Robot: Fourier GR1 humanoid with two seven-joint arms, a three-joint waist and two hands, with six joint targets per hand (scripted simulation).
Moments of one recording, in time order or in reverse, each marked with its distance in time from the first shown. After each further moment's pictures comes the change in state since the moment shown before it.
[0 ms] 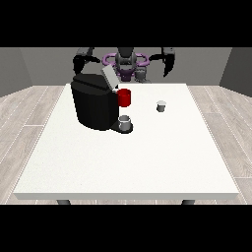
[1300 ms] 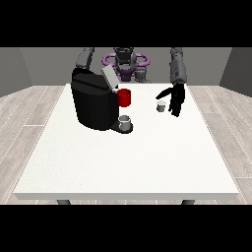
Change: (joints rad) left arm -0.362 0.319 0.060 0.548 -0.425 0.065 -0.069; right arm -0.161 0.024 0.040 0.050 0.063 -0.039 -0.071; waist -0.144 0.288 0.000
